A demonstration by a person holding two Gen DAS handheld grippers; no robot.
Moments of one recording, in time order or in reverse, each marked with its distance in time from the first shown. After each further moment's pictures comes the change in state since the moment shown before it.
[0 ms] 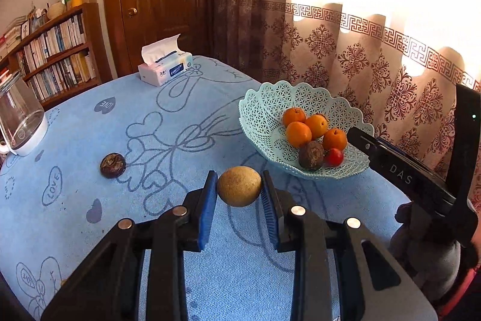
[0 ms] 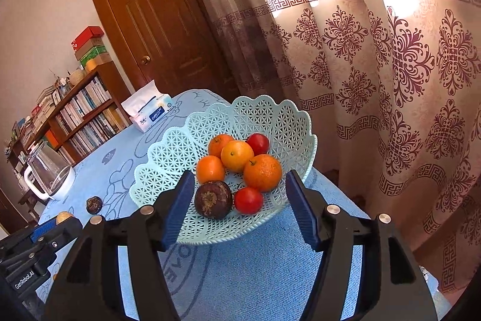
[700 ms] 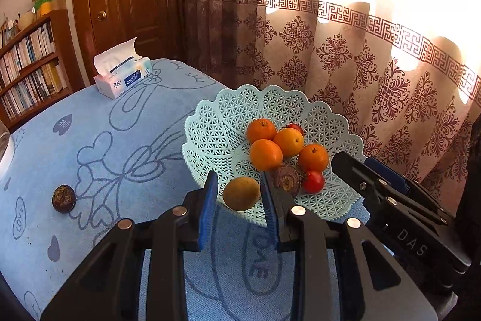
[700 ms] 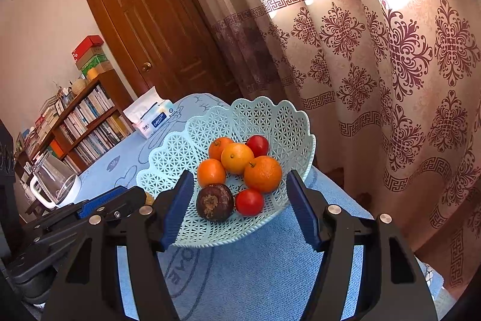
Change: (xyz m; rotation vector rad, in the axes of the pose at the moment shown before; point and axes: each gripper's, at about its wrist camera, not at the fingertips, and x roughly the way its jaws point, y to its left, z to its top) left arm 0.053 -0.032 0.029 0.055 0.017 -0.081; right arm -0.002 -0.008 0.000 0.045 -0.008 0.024
